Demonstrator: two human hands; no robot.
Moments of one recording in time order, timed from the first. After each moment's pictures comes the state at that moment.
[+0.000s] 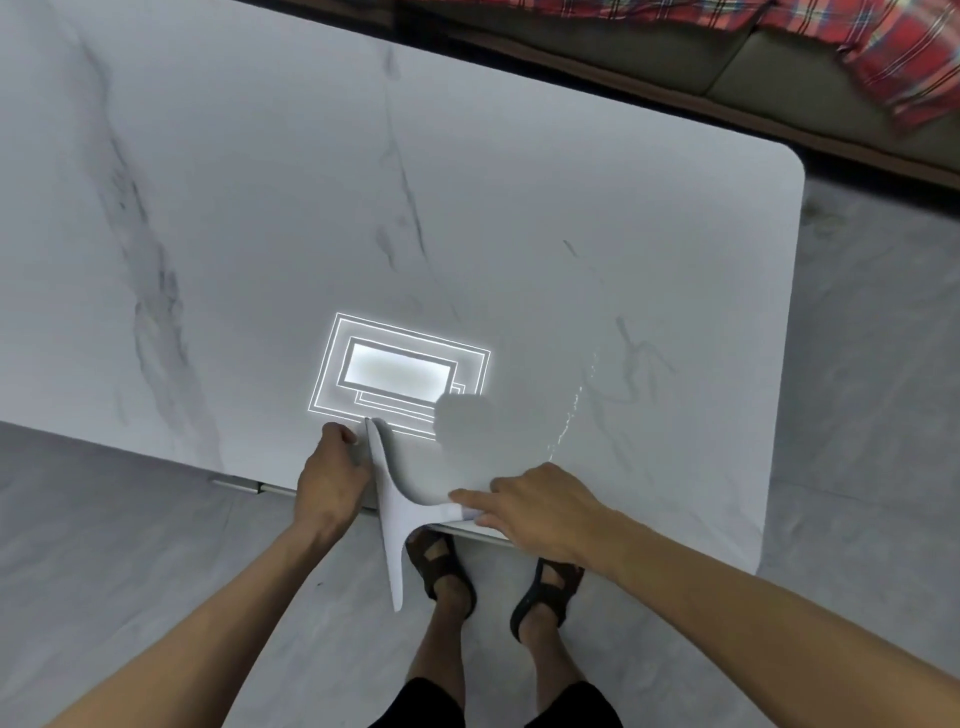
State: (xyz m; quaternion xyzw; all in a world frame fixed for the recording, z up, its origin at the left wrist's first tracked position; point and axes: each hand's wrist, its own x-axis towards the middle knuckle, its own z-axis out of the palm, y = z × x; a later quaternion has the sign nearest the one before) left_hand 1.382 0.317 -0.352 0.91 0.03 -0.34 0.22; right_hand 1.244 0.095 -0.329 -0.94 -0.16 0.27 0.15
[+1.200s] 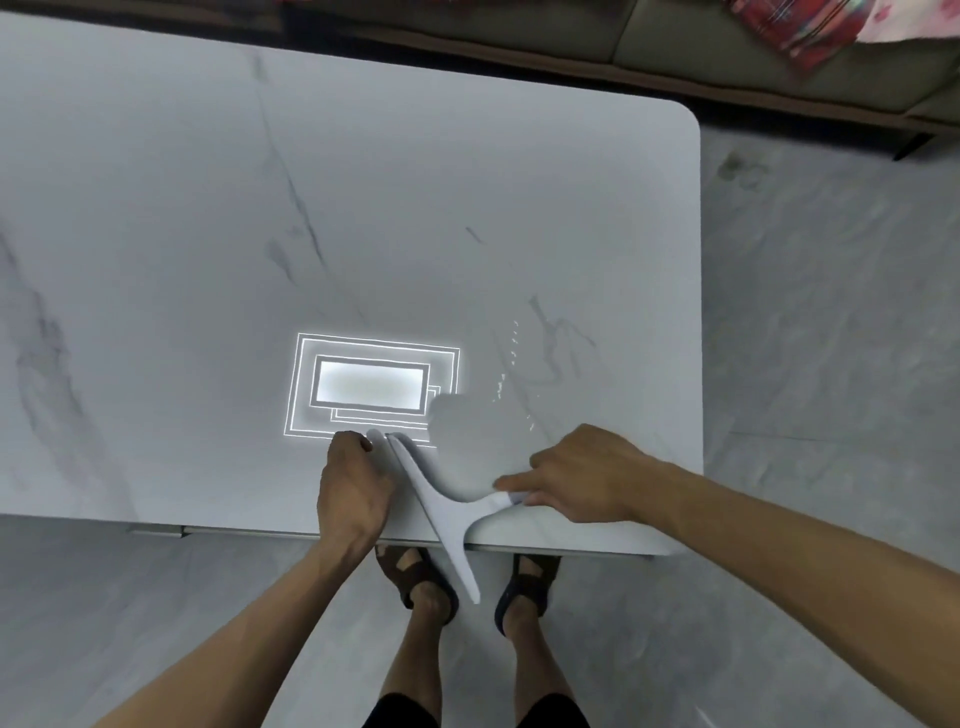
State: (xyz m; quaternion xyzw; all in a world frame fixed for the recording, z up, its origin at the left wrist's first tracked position) left_hand 1.322 0.208 -0.349 0.93 0.00 -0.31 0.21; right_hand 1.189 -0.030 -0.311 -0.93 -0.16 0.31 0.11
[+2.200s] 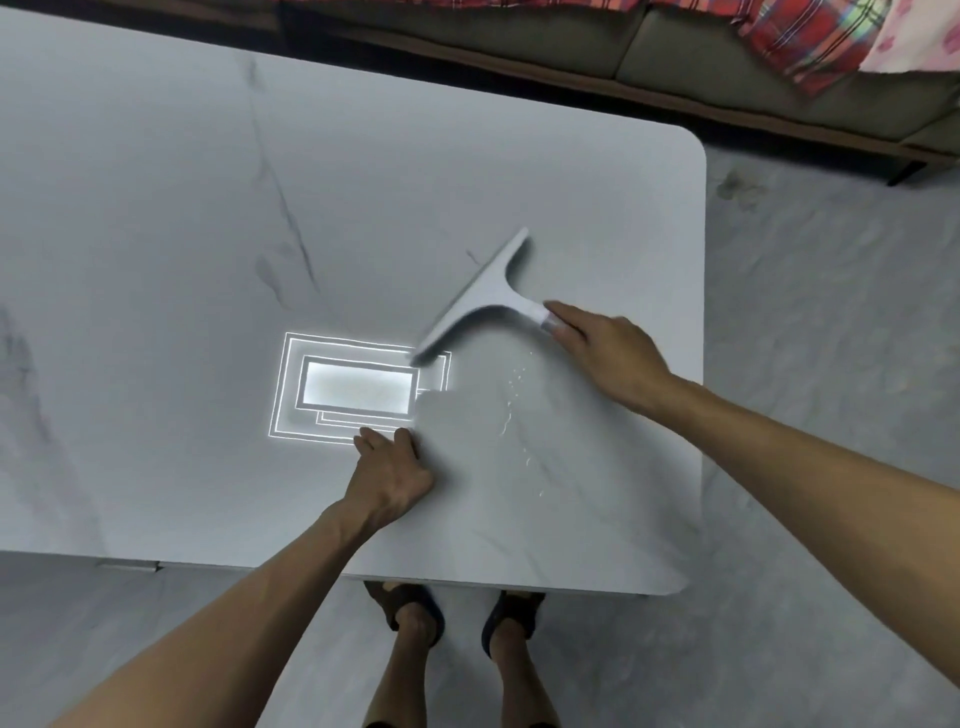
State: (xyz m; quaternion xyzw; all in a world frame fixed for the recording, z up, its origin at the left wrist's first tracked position) left_hand 1.360 0.148 -0.375 0.86 -0.17 -0.48 0.05; right_hand 1.287 -0.122 -0.303 -0.91 0.29 0.16 0.26
